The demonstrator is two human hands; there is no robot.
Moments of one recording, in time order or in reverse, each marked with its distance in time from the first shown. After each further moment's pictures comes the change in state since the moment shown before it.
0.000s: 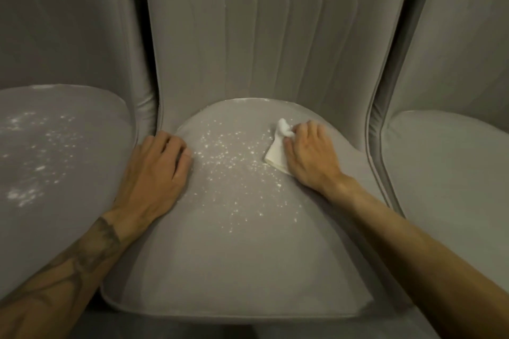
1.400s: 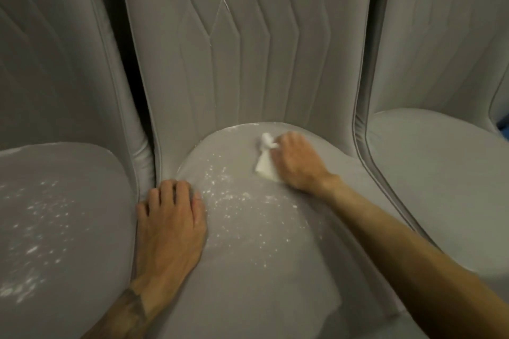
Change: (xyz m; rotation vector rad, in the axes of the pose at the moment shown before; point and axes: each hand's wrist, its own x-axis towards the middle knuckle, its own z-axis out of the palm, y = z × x) left_hand -0.004 0.011 -0.014 0.198 -0.144 -0.086; right_hand 0.028 -0.036 -0.008 0.009 -0.076 0.091
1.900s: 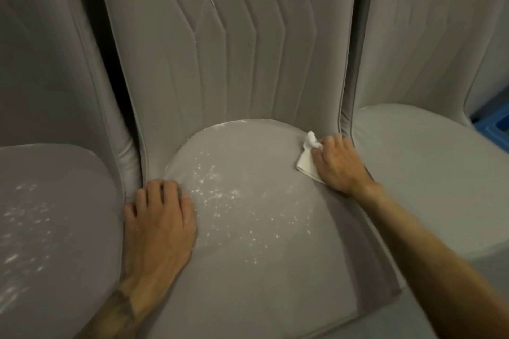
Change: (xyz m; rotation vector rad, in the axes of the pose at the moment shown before) left_hand 0.002 -0.005 0.007 0.040 0.027 0.029; right_hand -0.050 0.074 -0.031 -0.039 -0.001 0.298
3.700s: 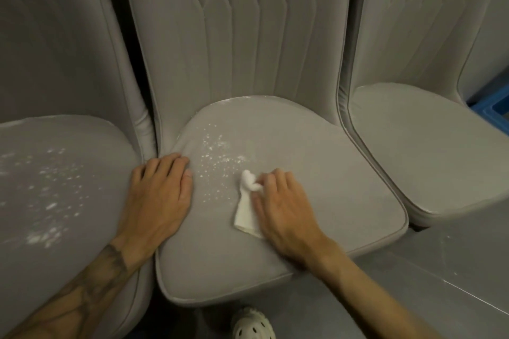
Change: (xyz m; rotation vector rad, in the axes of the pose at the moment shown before) left_hand -0.015 -0.047 0.006 -0.087 0.099 0.299; right_hand -0.155 -0.131 0.016 0.123 0.091 -0.323
